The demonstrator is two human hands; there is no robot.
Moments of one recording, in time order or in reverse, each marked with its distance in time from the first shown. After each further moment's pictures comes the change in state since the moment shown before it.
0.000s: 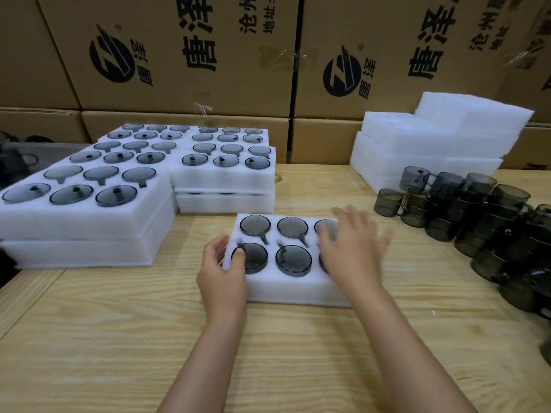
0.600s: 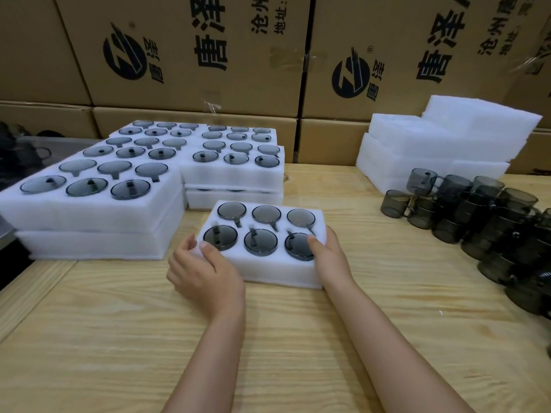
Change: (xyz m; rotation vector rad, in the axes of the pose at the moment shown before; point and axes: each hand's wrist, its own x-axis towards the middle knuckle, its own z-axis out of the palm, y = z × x) left_hand 0.008 0.008 -0.009 0.260 0.454 0.178; right_hand -0.011 -0.011 0.044 0.986 -0.326 0.271
